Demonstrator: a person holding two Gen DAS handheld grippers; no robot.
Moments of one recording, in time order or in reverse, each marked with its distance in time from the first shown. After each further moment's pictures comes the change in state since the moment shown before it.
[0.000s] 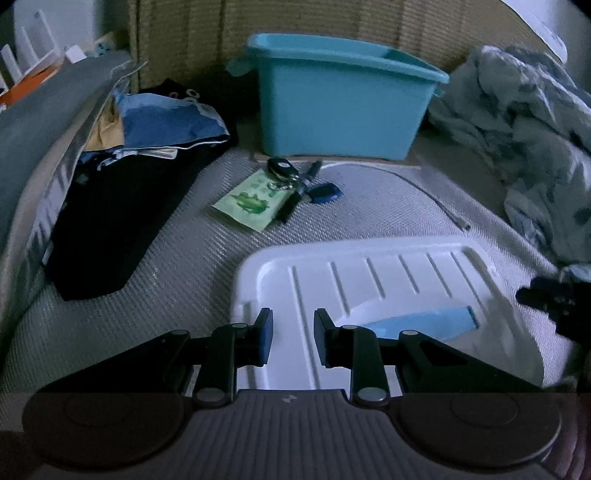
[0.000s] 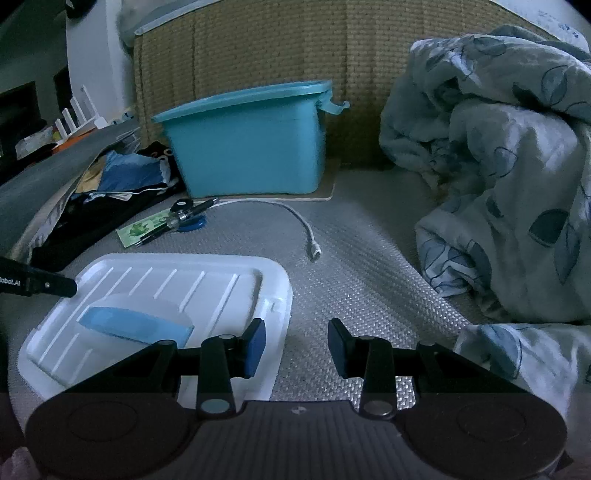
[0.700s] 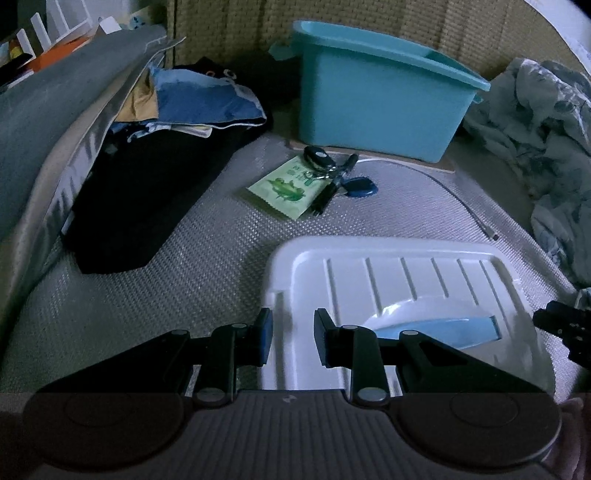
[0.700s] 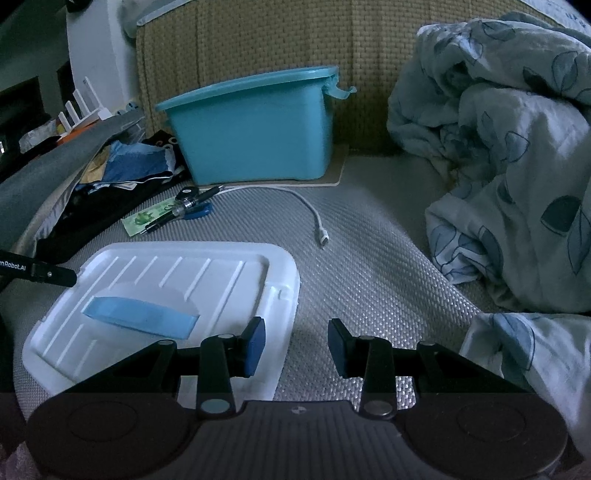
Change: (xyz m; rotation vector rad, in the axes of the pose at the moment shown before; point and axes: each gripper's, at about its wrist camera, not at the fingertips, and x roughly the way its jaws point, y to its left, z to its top) left arm 0.006 0.018 -0.002 -0.090 0.038 0.051; right arm 0.005 -0.001 -0.001 0.007 0.042 0.023
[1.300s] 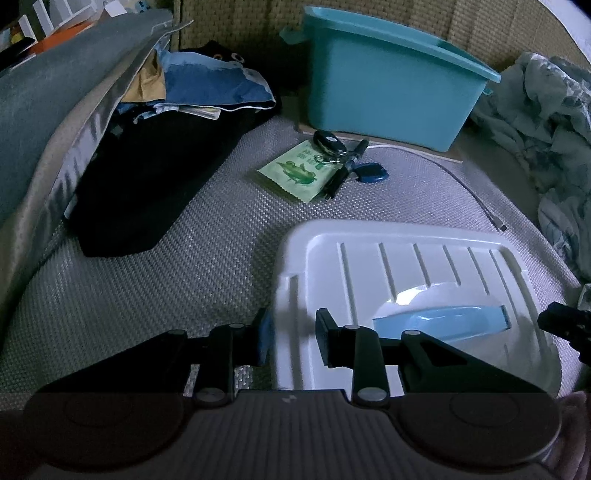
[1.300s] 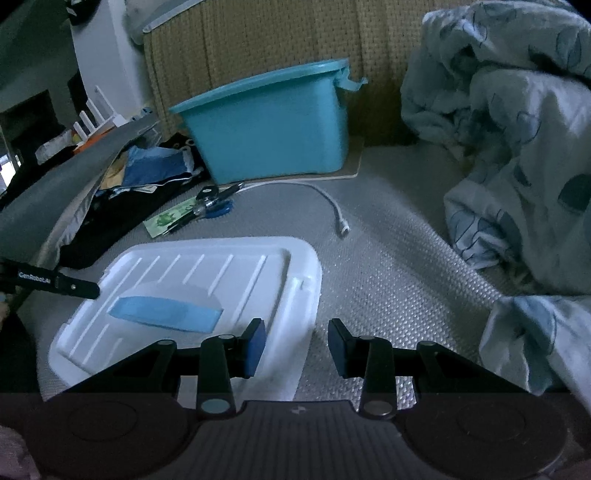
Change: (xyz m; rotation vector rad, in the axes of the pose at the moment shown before) left arm 0.005 0.011 -0.004 -0.020 0.037 -0.003; right arm -0.002 -0.004 -0.002 0.046 0.018 0.101
